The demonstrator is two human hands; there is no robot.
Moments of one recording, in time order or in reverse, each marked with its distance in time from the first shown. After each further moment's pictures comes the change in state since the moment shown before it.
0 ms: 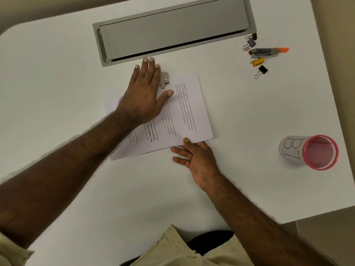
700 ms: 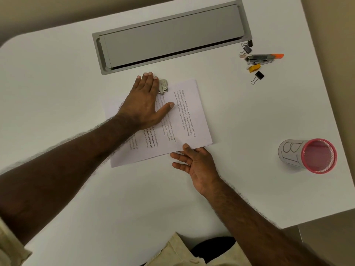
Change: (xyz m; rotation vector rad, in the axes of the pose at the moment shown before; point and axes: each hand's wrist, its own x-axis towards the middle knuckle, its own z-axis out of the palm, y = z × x) left_hand 0.013 -0.010 0.009 0.047 -0.095 -0.007; right_hand 0.004 0.002 -0.001 0.002 0.005 -0.017
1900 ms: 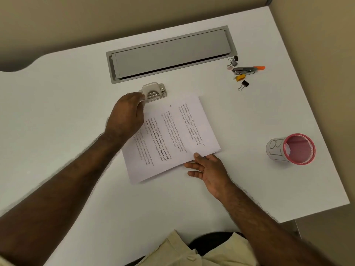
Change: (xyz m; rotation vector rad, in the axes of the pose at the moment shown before) left_hand -0.081 0.008 -0.016 -0.240 0.412 -0.126; right_hand -0.038 -0.005 -0.055 -0.115 -0.031 -0.032
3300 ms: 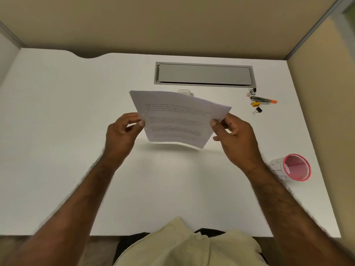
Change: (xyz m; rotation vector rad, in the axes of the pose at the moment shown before) left_hand -0.178 -0.036 -0.025 -0.969 0.444 -0.251; right_hand -0.119 -0.111 0.071 -0.901 -0.095 -0.867
